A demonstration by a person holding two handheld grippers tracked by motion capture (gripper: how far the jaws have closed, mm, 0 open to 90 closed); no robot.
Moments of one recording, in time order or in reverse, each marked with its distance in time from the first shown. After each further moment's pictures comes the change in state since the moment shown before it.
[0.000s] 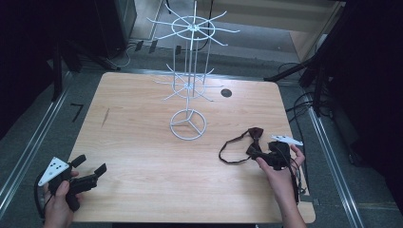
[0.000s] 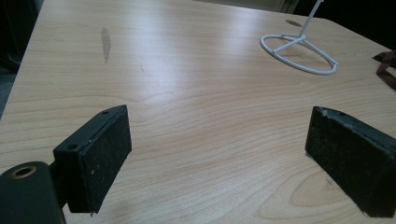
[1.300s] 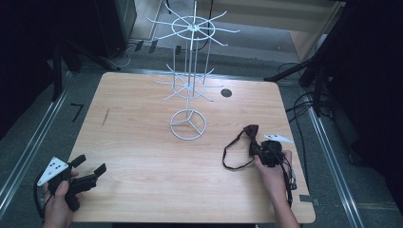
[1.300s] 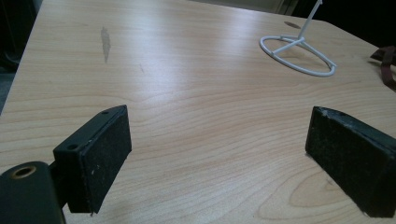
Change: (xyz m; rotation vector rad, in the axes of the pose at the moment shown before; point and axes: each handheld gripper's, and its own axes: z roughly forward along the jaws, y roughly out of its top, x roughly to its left) left arm 0.001 0.000 0.000 -0.008 -0.005 -0.011; right arm 0.004 -0.004 0.023 0.011 -0.009 -0.055
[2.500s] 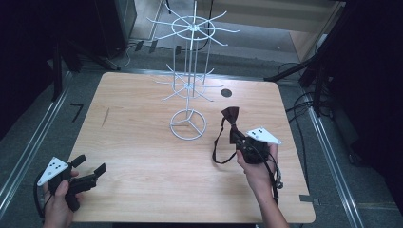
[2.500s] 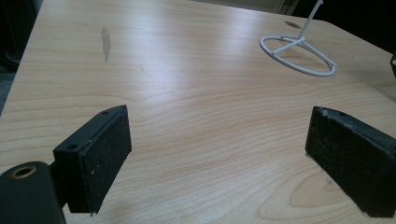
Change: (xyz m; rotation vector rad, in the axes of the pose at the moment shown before) left arm 0.000 0.000 0.000 0.000 0.002 0.000; right arm 0.076 0.029 -0.043 -0.276 0.135 -0.141
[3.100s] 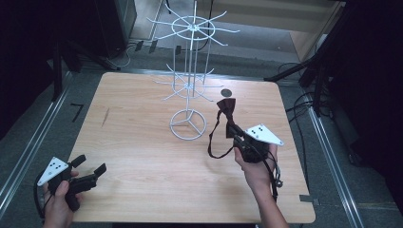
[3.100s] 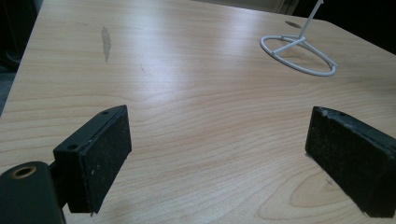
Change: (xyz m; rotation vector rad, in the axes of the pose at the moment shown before) left arm 0.000 0.000 0.000 0.000 0.002 0.000; right arm 0.014 0.021 -0.016 -0.124 0.043 -0.047
